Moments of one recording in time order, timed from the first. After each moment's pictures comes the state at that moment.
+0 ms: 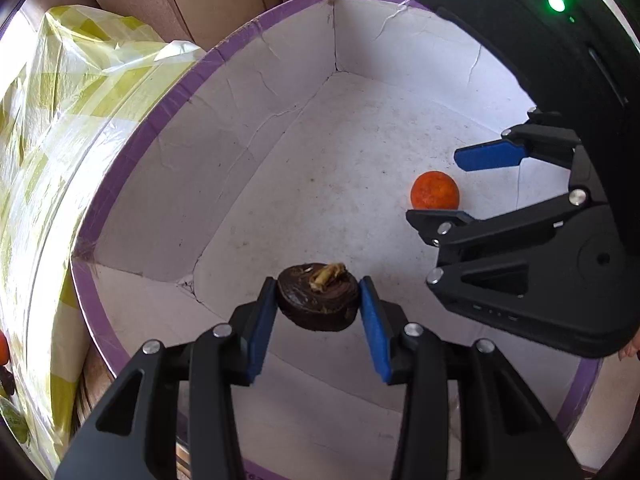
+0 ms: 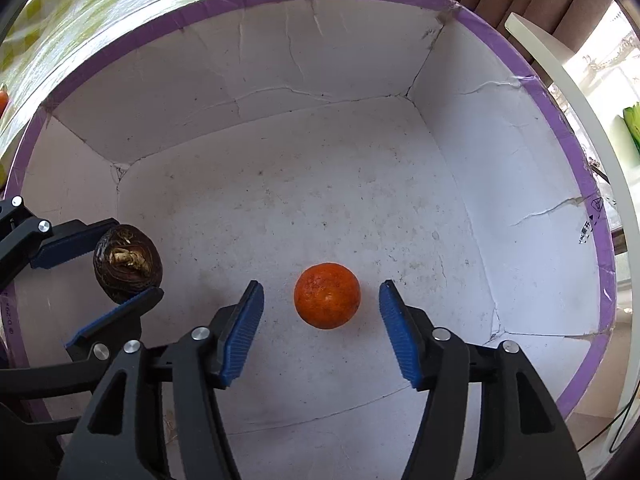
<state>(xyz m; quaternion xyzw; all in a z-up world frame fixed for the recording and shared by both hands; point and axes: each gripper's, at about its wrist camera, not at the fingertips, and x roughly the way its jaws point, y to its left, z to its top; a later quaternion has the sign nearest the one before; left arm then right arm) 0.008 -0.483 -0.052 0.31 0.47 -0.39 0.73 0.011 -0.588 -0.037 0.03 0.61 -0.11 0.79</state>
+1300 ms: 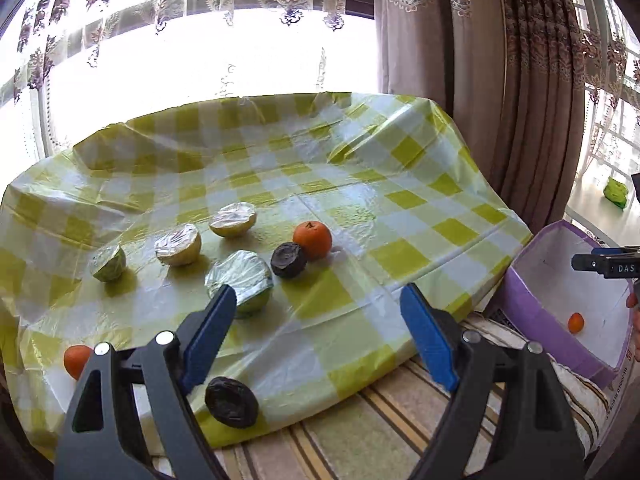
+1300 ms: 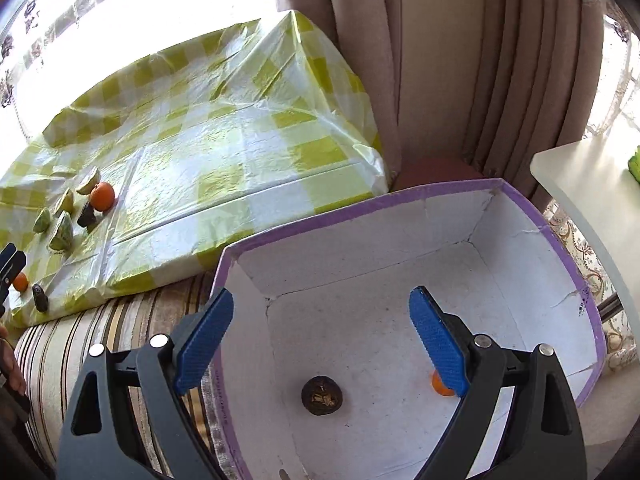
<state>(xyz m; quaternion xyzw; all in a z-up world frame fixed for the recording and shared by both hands) 0.024 -0.116 0.085 0.05 0.27 -0.13 0.95 0.017 -0.502 0.076 0.04 0.44 -0.03 0.90</state>
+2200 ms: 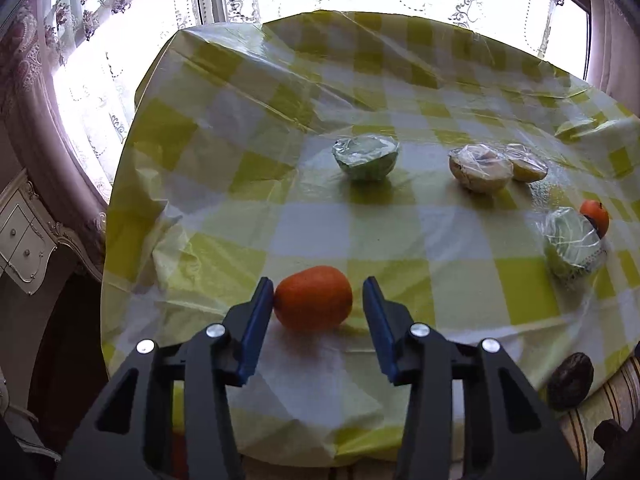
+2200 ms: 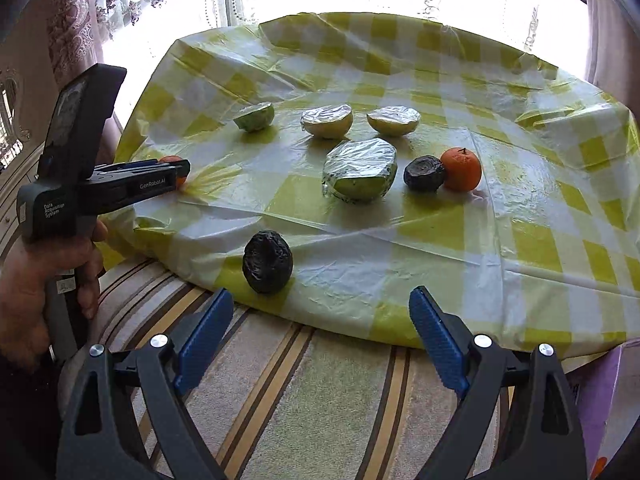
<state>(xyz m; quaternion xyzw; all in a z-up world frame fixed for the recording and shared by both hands) 0.075 0.072 0.041 -0.01 0.39 0.14 0.91 0.041 -0.176 0.046 -0.08 0.41 0.25 0.87</state>
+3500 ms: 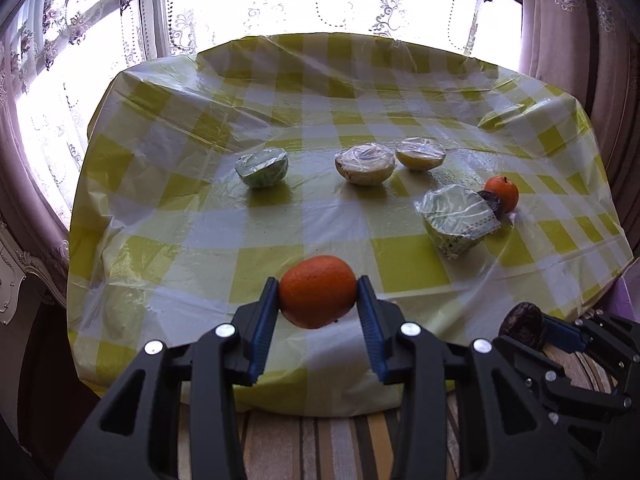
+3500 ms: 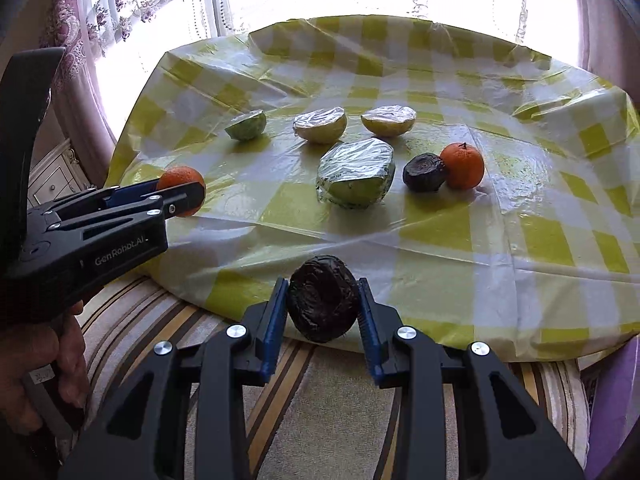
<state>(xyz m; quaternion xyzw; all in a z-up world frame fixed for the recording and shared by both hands) 0.039 -0.008 0.056 0.00 0.36 0.04 0.93 0.049 -0.189 0.037 -0.05 0.40 0.24 0.88</state>
